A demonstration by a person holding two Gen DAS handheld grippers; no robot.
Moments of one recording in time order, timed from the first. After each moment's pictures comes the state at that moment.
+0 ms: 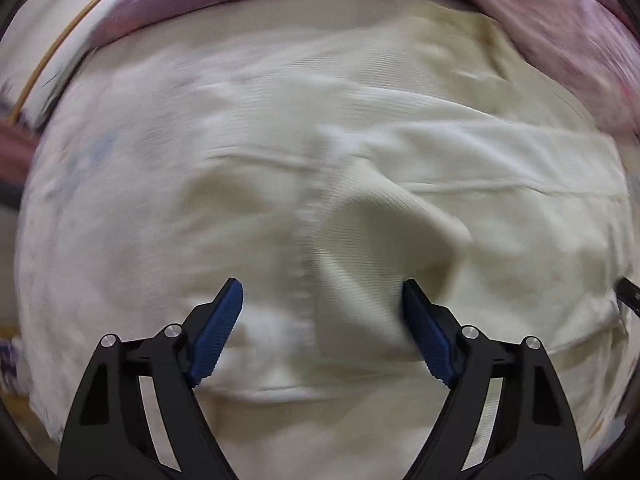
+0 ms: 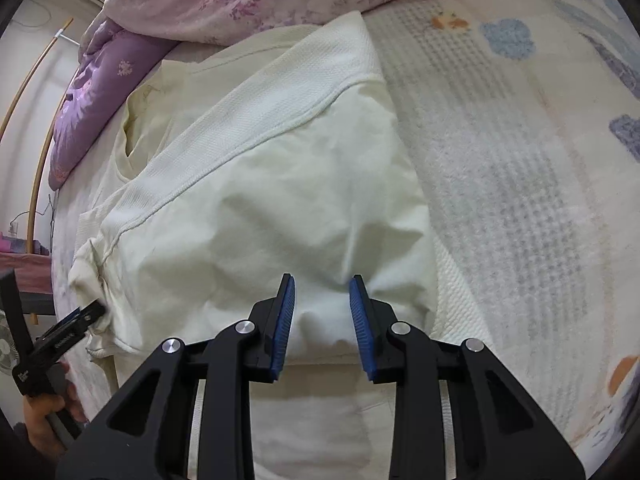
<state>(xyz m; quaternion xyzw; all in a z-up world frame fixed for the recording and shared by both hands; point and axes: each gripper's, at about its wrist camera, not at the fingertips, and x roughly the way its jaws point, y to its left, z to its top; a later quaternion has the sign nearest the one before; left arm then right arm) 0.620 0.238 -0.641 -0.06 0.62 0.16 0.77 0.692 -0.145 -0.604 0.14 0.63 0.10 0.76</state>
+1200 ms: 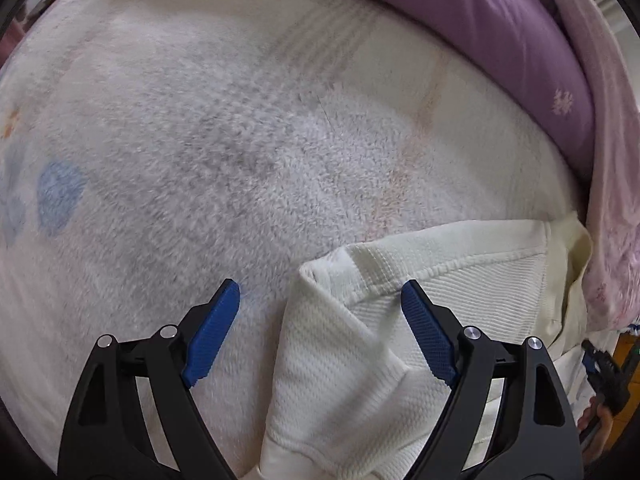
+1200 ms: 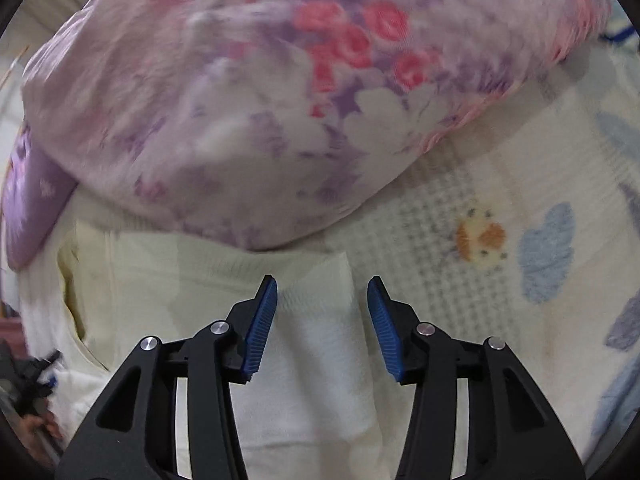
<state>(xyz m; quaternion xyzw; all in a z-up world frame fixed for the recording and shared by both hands) 0.758 0.401 -0.683 -0.26 0.61 0.17 0.73 0.895 -0.144 -0.625 0.13 0.63 0.02 0.77</state>
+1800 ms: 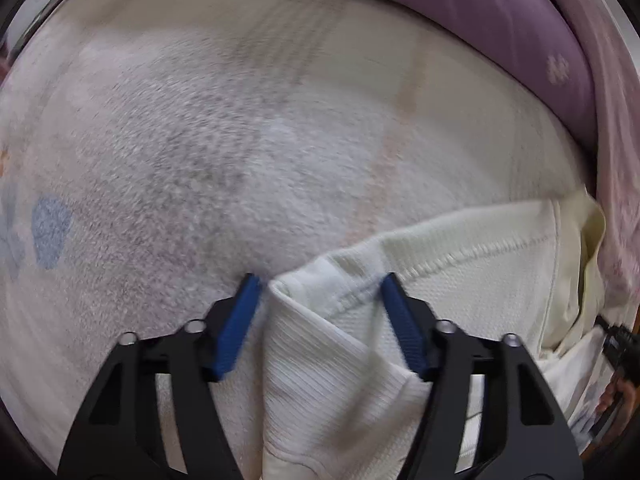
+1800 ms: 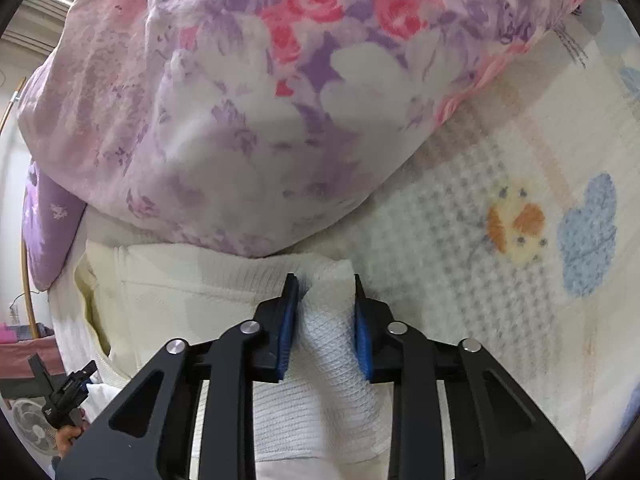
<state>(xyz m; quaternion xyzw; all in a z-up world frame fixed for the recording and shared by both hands) 0.767 0.373 -0.686 -0.20 0.63 0.14 0.74 0.894 -0.154 -0.646 0.19 0.65 0.04 0.74</state>
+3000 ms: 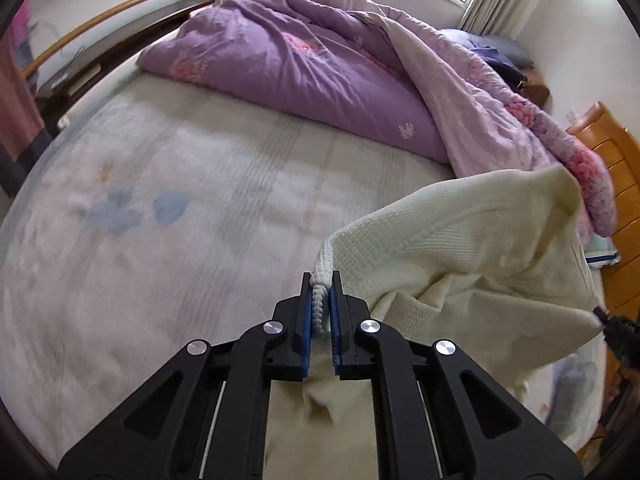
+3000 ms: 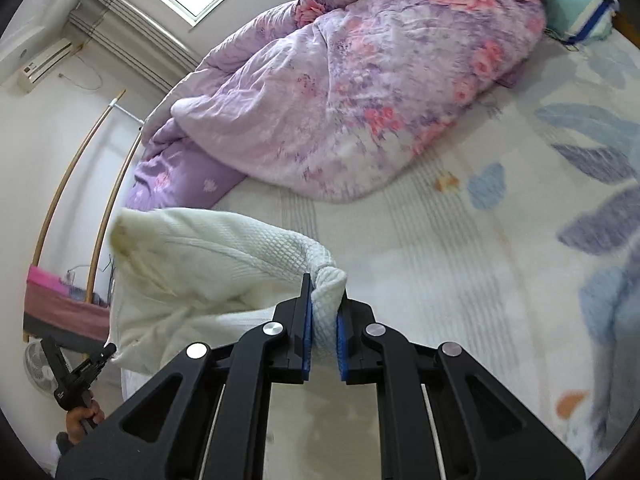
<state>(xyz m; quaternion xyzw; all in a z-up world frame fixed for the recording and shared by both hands) 0.550 0.308 -0.487 -0.19 0.46 0.11 0.86 0.681 -0.206 -0.460 0.22 0.52 0.15 0.81</state>
